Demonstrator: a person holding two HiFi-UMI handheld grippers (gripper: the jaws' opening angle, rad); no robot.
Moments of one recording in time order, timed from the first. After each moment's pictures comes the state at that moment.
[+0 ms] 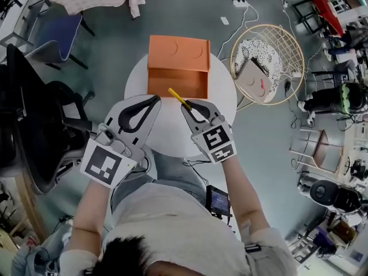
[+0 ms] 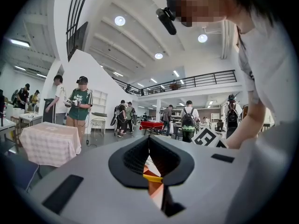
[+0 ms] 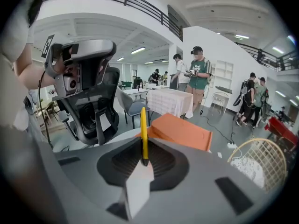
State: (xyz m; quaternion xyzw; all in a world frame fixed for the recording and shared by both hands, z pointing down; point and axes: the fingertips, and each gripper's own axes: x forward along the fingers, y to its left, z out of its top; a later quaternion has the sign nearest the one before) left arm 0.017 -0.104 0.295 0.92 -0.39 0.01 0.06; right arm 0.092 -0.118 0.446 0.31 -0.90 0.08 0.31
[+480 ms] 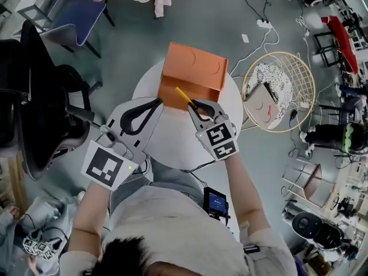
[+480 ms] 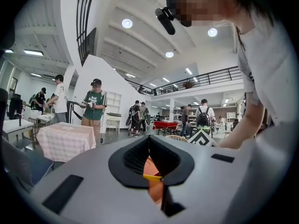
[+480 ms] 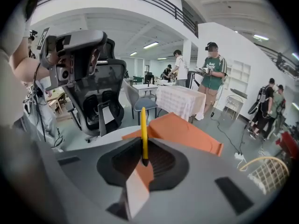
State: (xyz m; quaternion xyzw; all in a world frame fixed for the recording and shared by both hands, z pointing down) left arm -0.010 -0.128 0.299 0.88 -0.48 0.01 0.06; right arm 0.074 -0.171 0.469 0.23 -0.91 0.05 0.34
